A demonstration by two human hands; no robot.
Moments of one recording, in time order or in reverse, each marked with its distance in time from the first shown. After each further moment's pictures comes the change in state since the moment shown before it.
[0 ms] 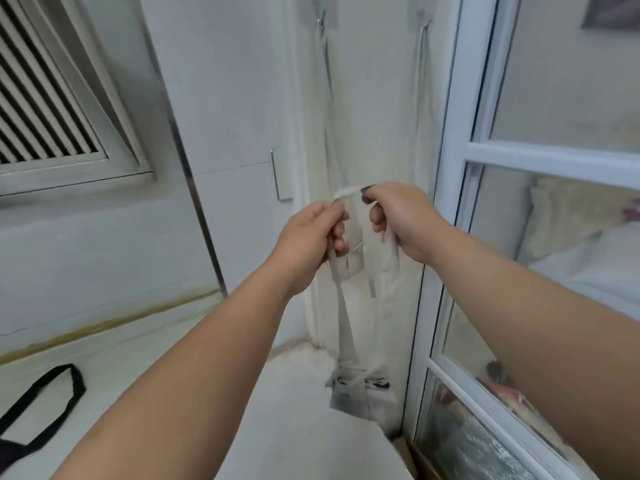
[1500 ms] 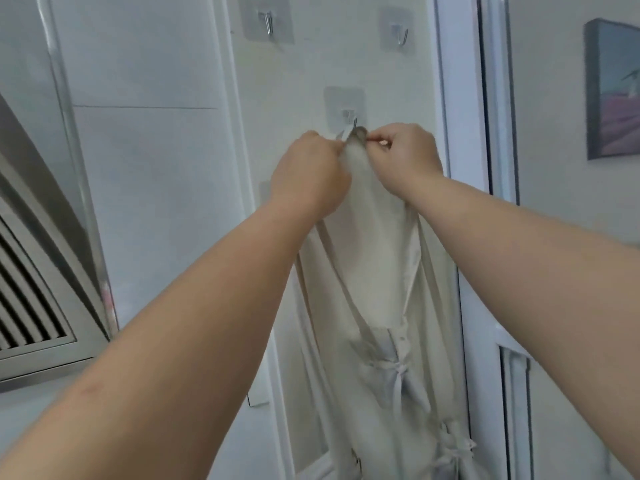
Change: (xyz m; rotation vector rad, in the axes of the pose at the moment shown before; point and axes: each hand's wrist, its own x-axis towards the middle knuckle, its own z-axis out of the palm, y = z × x) left_hand 0.200 0.230 0.073 1.313 0.535 0.774; right_hand 0.216 -0.202 -0.089 -0.457 0.485 -0.824
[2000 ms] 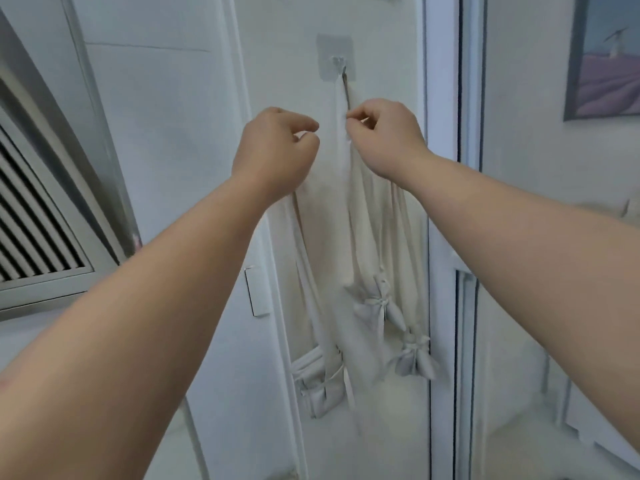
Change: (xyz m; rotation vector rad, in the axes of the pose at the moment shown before) left_hand -0.080 -0.009 -0.043 -0.286 -0.013 -0.101; right_hand -0.078 -0.035 -0.031 0.118 -0.164 0.036
